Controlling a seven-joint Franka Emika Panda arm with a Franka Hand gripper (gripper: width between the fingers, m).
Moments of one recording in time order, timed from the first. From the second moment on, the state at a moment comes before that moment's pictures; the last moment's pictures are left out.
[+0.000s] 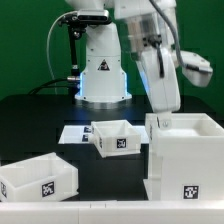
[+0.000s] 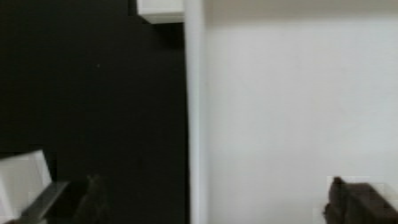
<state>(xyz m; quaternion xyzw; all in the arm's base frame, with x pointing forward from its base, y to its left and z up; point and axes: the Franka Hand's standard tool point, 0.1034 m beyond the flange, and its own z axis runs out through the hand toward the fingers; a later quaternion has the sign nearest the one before) 0.561 0.060 0.122 -0.70 0.70 0.09 0.07</state>
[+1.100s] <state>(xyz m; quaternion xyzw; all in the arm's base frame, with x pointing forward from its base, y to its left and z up) 0.580 -0.008 0.125 -0.97 0.21 -0.04 0.08</state>
